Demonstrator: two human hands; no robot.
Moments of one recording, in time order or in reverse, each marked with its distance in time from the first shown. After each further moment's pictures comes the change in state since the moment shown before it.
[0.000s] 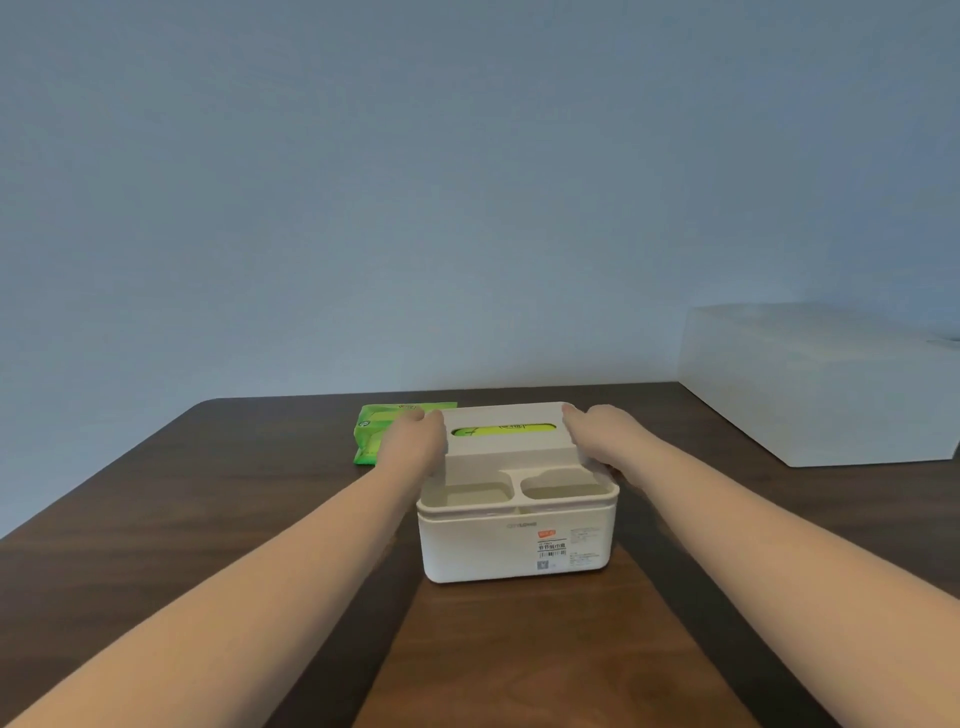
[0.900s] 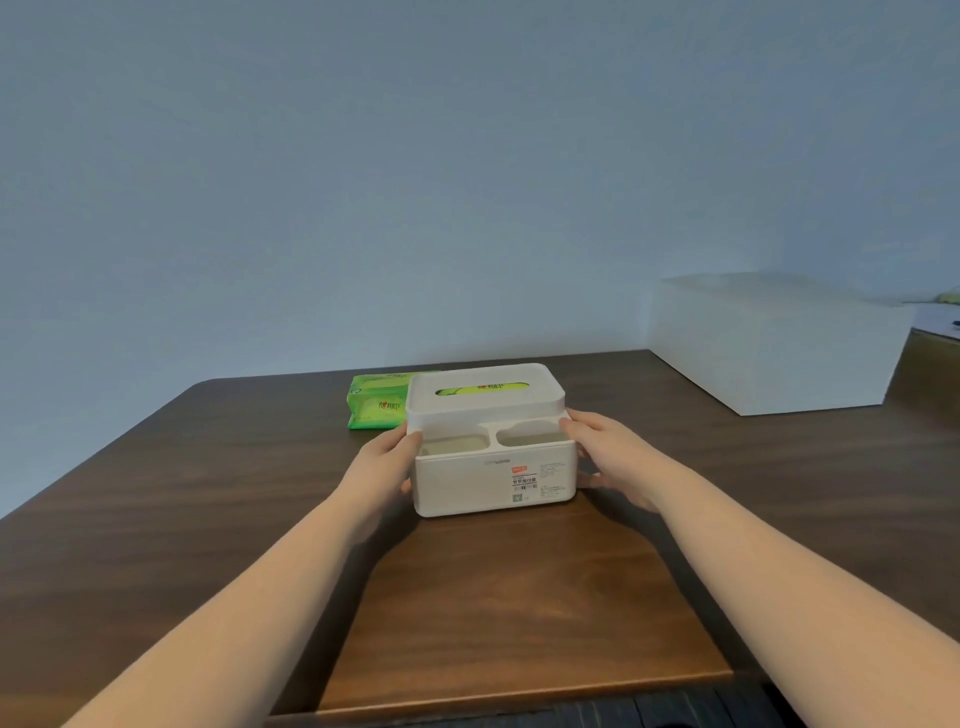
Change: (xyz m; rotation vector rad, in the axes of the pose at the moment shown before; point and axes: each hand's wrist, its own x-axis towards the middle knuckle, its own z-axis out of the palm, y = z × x) left_hand -0.067 -0.058 -0.026 -0.354 -0.284 -0.005; right_hand -0.065 0.069 0.018 0.736 -0.274 -0.130
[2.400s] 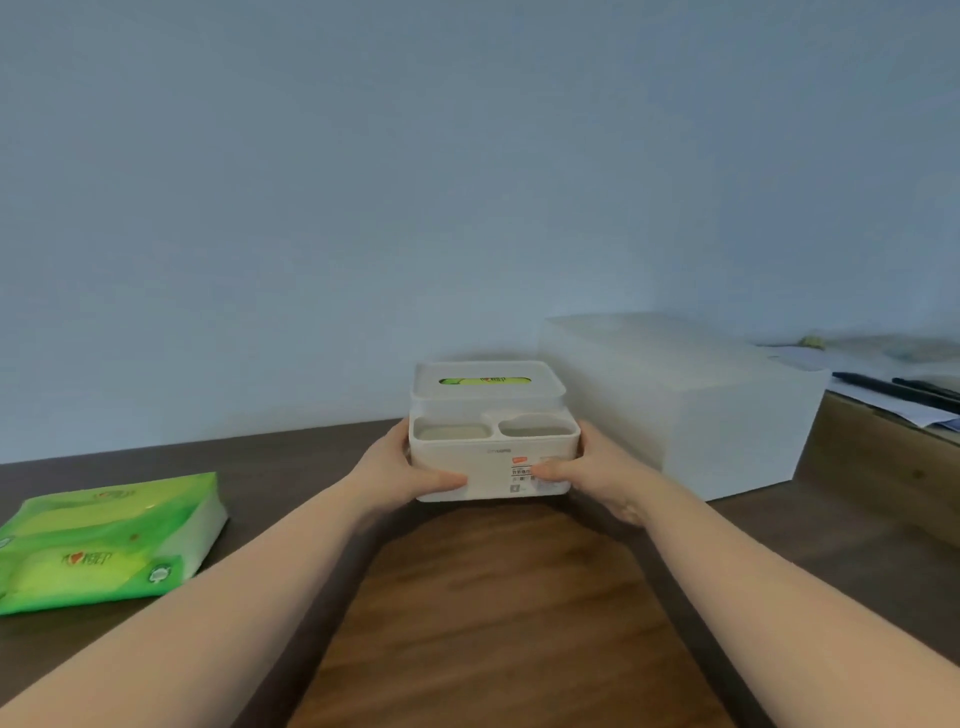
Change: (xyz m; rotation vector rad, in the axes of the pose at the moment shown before) left_hand 0.240 -0.010 0.189 0.228 -0.407 0.164; right_hand 0.146 0.019 -0.186 -0.064 0.191 -0.082
